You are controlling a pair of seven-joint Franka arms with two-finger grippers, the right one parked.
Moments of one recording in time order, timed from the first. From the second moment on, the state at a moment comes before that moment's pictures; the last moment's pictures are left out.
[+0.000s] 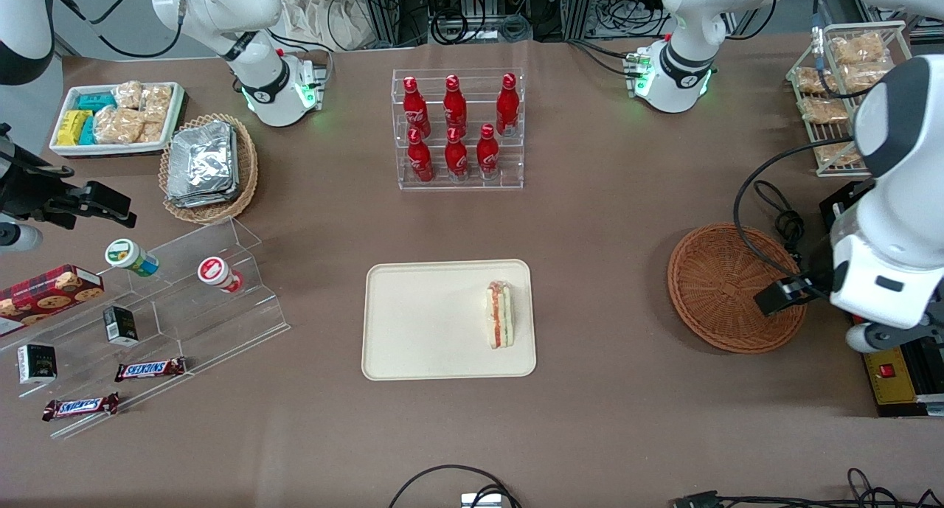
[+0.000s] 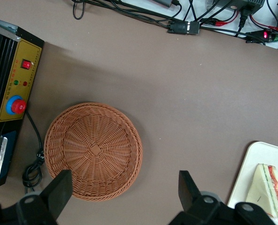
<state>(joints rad) 0.11 0.43 -0.37 -1.11 0.24 1.57 -0.52</state>
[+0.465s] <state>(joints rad) 0.15 0.35 -0.27 -1.20 0.13 1.56 -0.26</state>
